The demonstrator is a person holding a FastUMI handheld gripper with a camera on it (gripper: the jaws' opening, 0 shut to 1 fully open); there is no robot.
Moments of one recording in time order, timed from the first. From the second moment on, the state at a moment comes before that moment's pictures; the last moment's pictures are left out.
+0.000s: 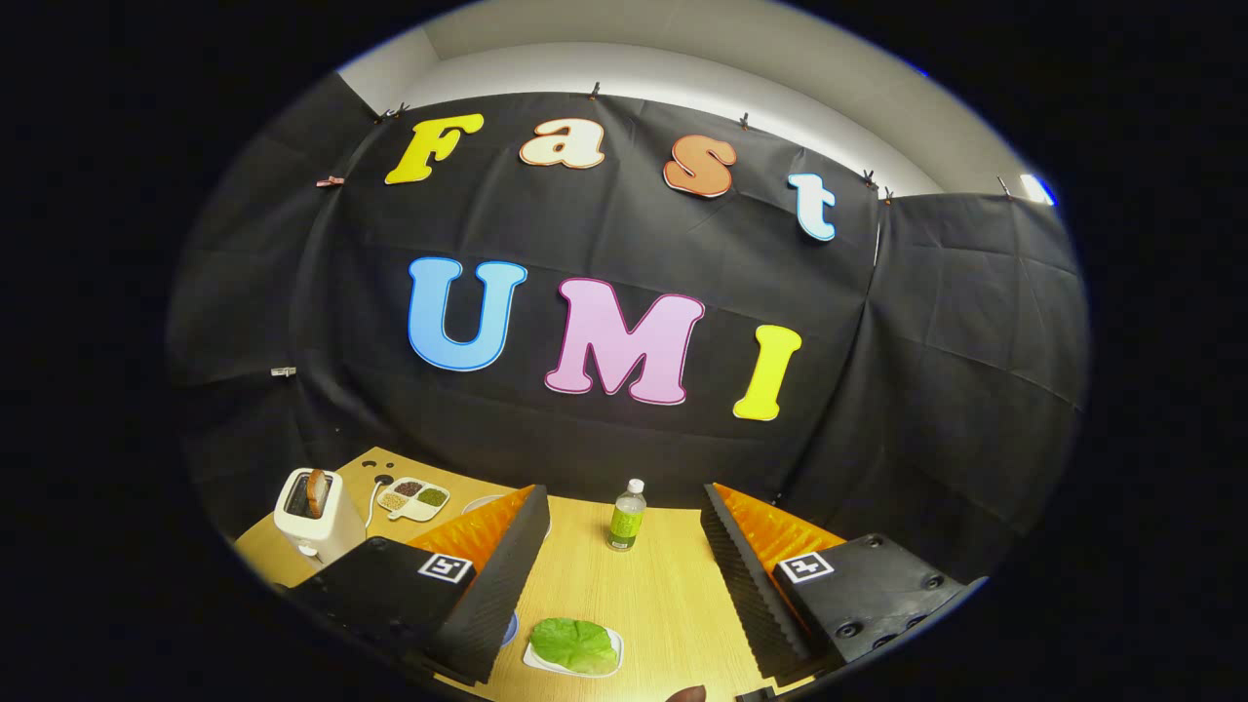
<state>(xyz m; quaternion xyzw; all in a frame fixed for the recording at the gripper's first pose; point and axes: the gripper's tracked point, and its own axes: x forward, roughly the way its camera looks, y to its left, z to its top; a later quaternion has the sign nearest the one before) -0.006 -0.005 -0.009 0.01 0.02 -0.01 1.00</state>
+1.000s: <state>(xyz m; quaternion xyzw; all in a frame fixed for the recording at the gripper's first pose) -0.007 -0.007 -0.013 0.03 0.02 0.02 1.00</state>
